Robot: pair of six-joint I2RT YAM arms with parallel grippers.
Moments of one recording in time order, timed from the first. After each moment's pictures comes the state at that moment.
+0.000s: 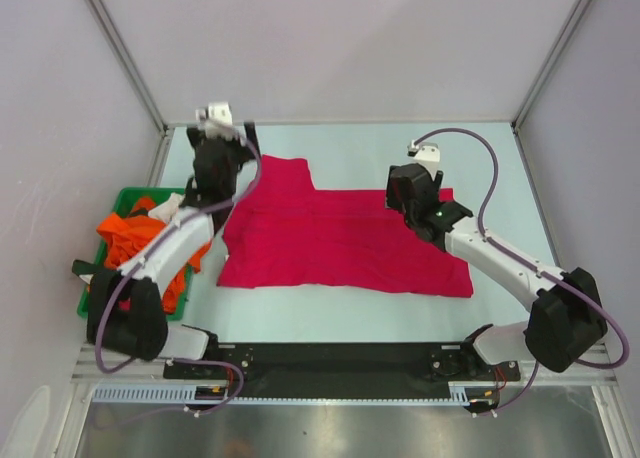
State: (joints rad) left arm -0.26 1.34 0.87 0.42 -0.33 0.01; right arm 0.59 1.35 1.02 -0.28 0.58 0.44
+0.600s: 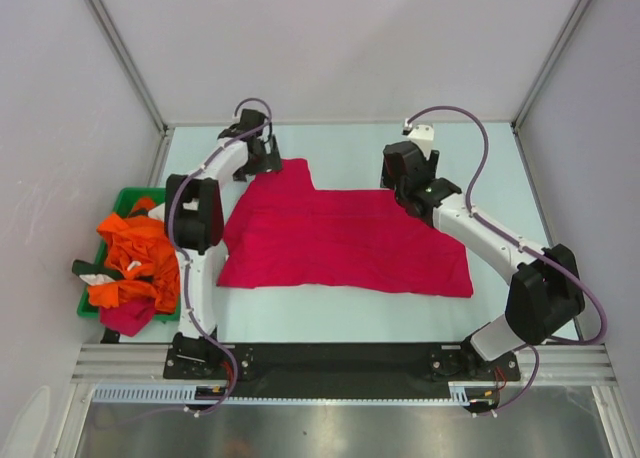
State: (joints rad) left arm -0.19 2.28 1.93 -0.66 -0.17 -0.39; right arm 0.56 1.52 1.22 -0.30 0.63 0.39
